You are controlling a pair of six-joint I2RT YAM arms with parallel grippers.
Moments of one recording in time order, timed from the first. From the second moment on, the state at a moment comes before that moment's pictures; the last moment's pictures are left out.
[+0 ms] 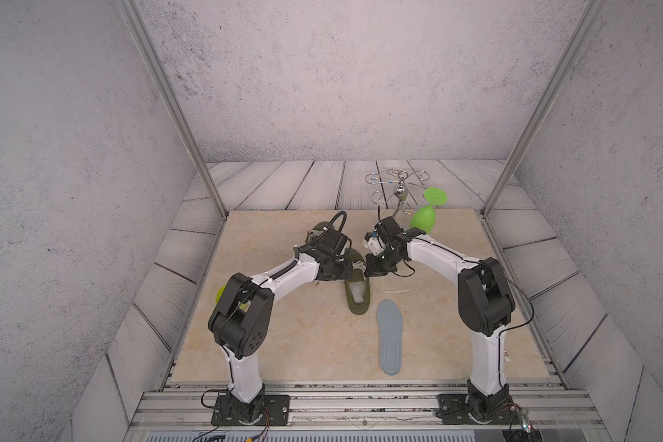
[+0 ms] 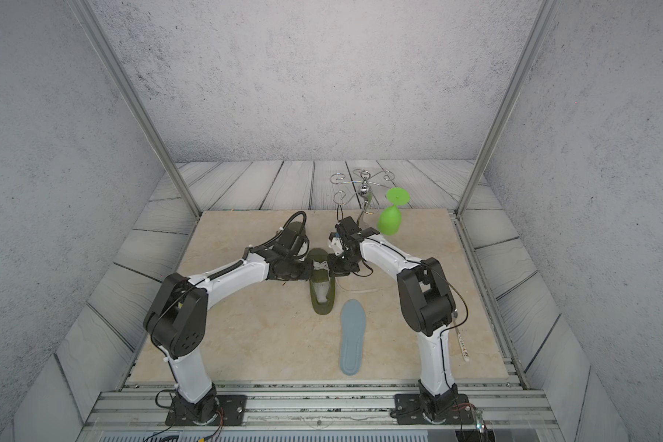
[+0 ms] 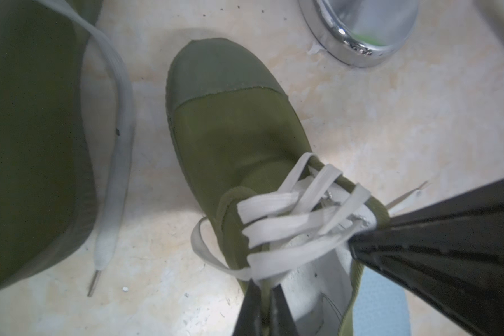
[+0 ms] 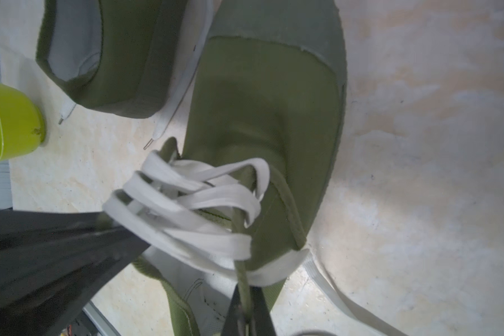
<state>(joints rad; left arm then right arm) -0.57 1.80 1.28 -0.44 0.16 -0.47 0.51 2.03 1.62 -0.80 -0.40 0.23</state>
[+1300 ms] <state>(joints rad) -0.49 1.72 1.13 -0.35 0.35 -0.48 0.51 1.87 1.62 -0.89 -0.20 0.13</state>
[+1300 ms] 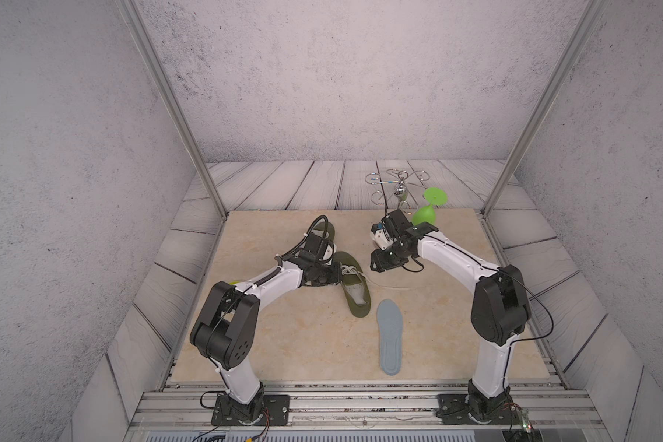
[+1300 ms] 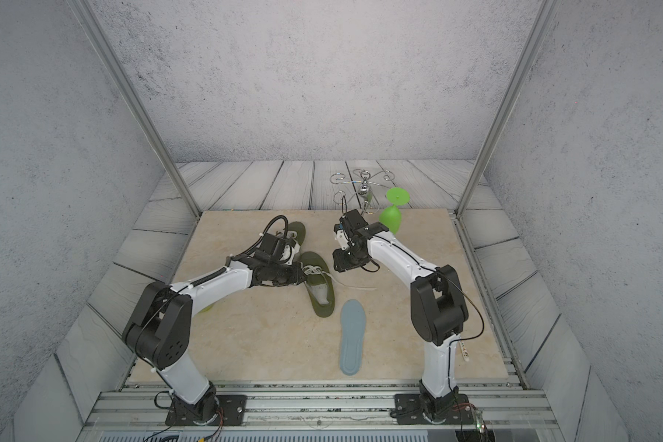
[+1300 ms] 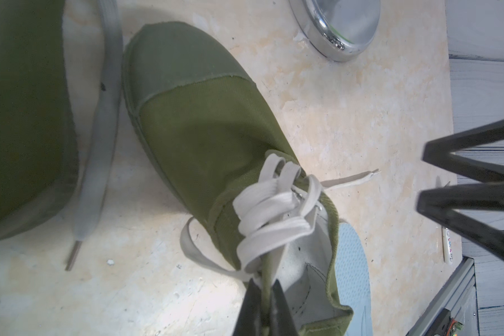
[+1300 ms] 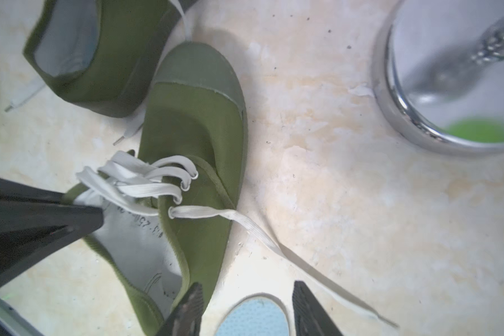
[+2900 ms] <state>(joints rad) -0.62 1.33 0.86 -0.39 0.26 -0.56 0.60 1.43 0.71 -0.59 -0.29 0.65</state>
